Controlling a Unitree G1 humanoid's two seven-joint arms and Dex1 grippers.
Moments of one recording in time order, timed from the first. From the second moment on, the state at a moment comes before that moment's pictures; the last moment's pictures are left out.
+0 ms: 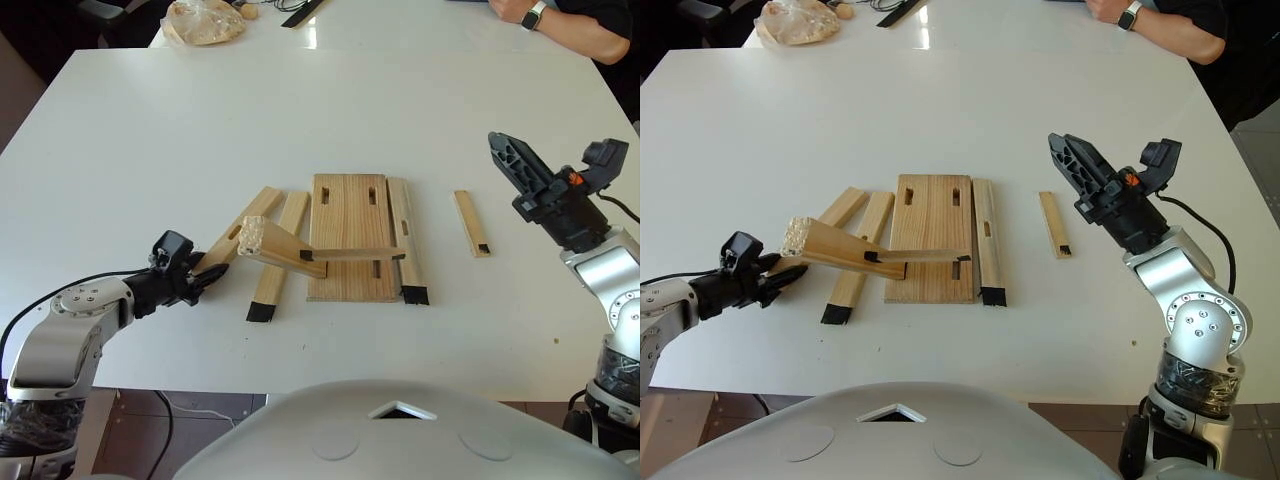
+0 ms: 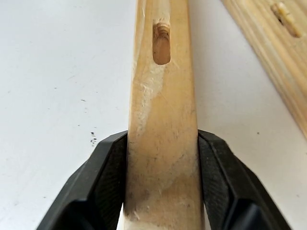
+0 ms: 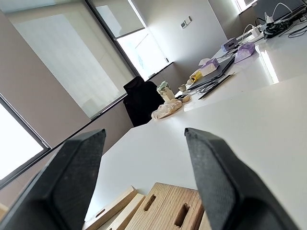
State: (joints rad) left arm 0.29 0.79 0.20 -0.26 -0.42 0.67 -0.70; right arm 0.03 -0.47 -0.40 -0.38 1.24 0.71 0.44
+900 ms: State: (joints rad) left arm -0.52 0.79 0.23 -0.47 -1.49 0.95 -0.66; right arm -0.57 -0.63 -0.23 -0.38 1.57 0.89 0.65
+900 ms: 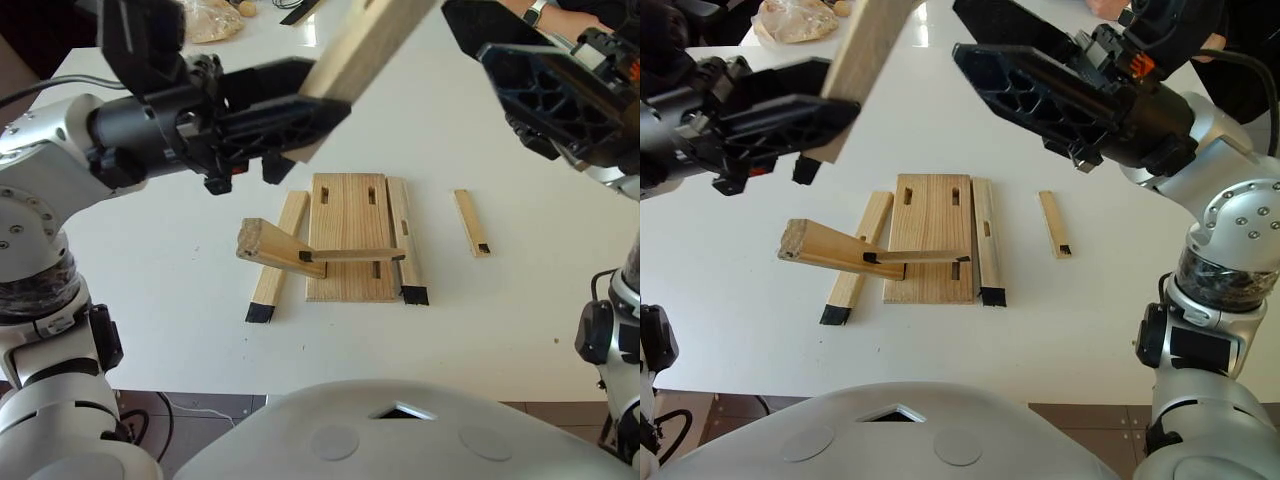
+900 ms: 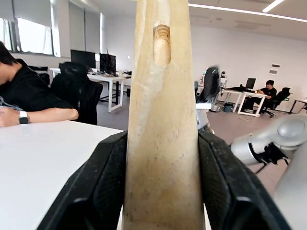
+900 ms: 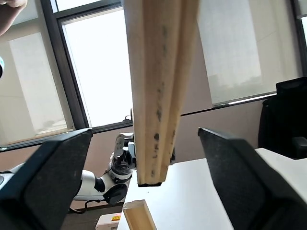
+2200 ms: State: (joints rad) left arm -0.49 0.84 0.21 -0.46 -1.40 0.95 -0.77; right arm -0.60 -0.68 -0.13 -0.34 1.28 0.88 0.89
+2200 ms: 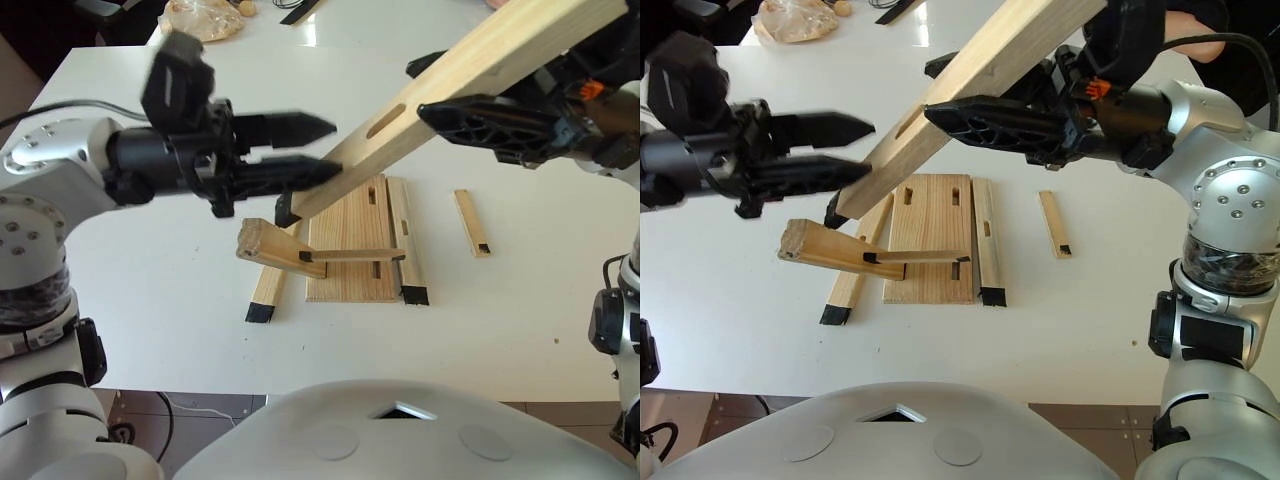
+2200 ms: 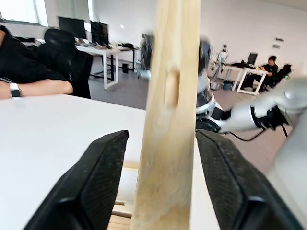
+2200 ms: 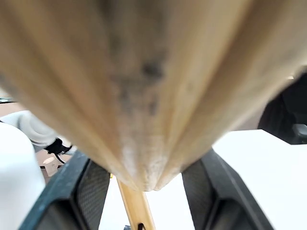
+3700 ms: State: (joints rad) left arm -0.55 0.52 0.18 -0.12 -0.89 0.84 -0.57; right arm -0.64 -0.48 -0.15 -0.29 1.05 0.69 0.70
